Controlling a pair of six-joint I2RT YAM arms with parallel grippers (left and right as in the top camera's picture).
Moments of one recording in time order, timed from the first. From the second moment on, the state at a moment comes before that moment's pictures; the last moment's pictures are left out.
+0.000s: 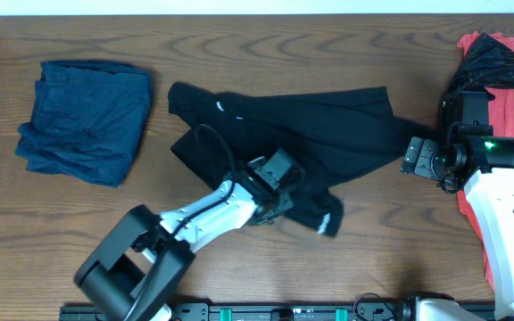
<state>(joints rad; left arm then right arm) -0.74 1.71 0.89 -0.54 0.07 -1.14 -0.04 1.35 1.10 -1.03 0.21 0.31</state>
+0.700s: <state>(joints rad) -0.48 1.42 0.87 -0.91 -0.17 -0.99 -0.04 1.35 1.10 -1.03 0.21 0.31</state>
